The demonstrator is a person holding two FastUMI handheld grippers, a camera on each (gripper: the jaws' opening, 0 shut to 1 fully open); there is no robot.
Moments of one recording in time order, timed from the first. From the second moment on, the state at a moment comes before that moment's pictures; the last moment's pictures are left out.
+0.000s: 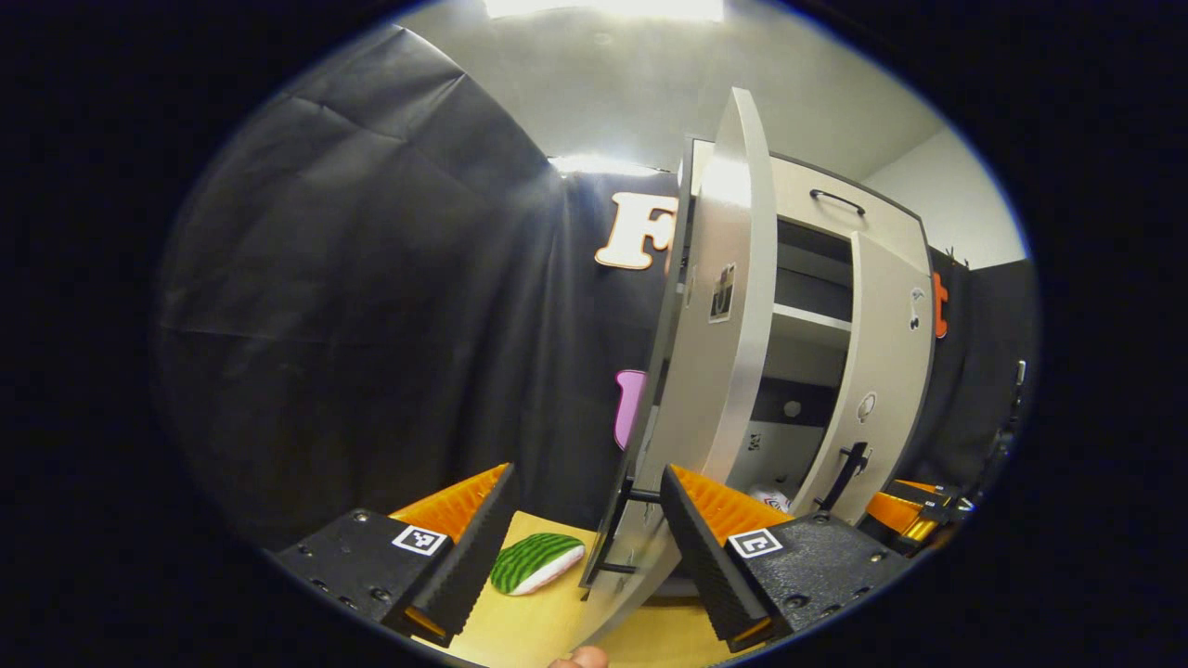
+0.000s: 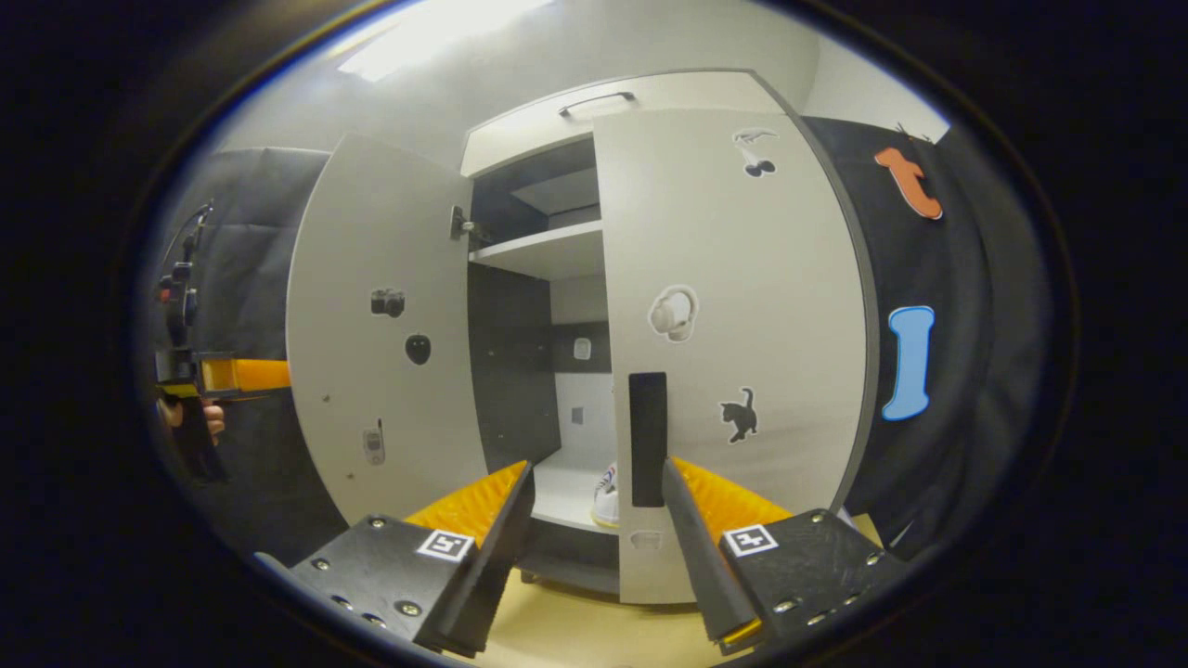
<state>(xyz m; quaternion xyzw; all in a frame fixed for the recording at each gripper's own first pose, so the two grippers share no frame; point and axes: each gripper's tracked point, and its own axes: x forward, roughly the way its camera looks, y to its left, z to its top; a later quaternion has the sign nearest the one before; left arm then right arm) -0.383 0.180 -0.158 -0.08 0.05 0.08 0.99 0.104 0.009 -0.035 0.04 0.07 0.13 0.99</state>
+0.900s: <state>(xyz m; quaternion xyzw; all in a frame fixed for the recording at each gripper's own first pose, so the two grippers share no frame) -0.328 0.042 -0.162 -0.04 0.05 -0.06 1.00 0.060 -0.045 -0.016 0.04 0.06 0.07 1.00</state>
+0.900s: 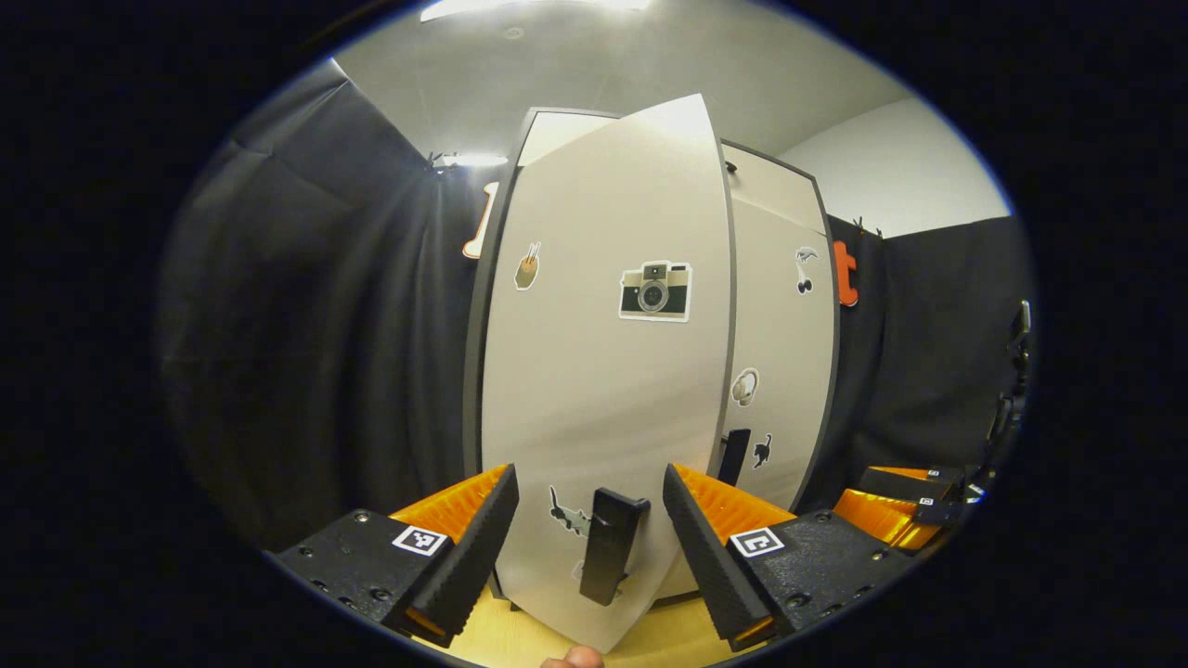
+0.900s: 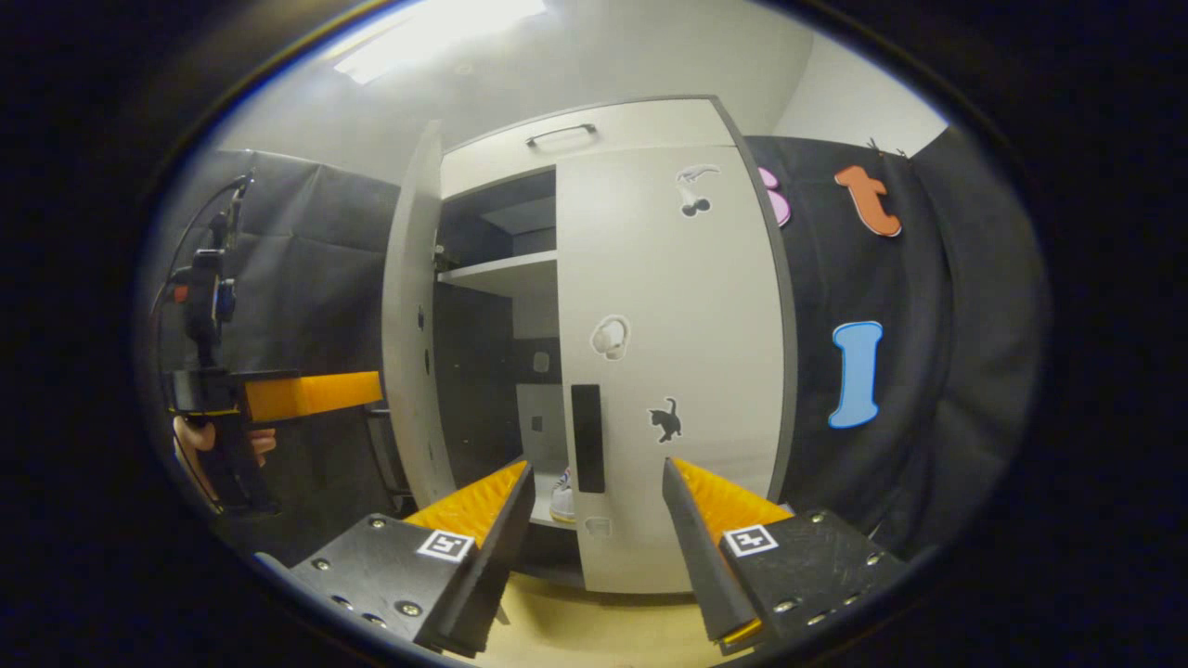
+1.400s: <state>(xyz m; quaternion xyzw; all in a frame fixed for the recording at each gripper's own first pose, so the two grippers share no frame) -0.331 0.032 -0.164 -0.04 0.06 -0.08 0.99 0.051 -0.058 -0.009 0.04 0.06 0.05 1.00</state>
